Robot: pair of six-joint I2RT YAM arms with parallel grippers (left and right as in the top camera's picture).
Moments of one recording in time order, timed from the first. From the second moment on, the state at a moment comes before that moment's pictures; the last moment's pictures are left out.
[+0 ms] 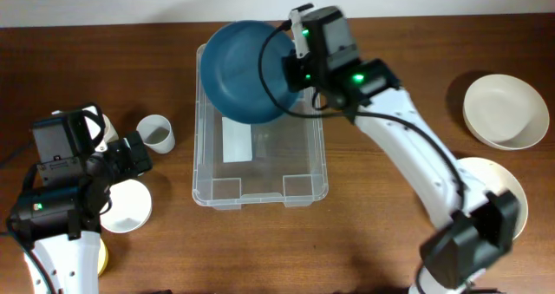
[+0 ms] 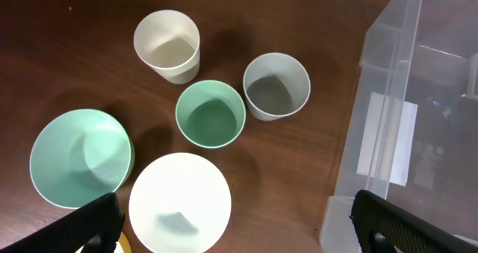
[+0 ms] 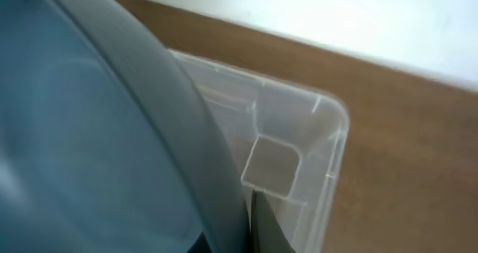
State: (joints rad) left arm 0.20 1.10 1.21 -1.03 -0.06 -0.13; right arm 0.48 1.84 1.75 -0.63 0.05 0.15
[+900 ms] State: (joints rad) left arm 0.20 1.10 1.21 -1.03 -0.06 -0.13; right arm 0.48 2.11 1.75 -0.67 0.08 0.50
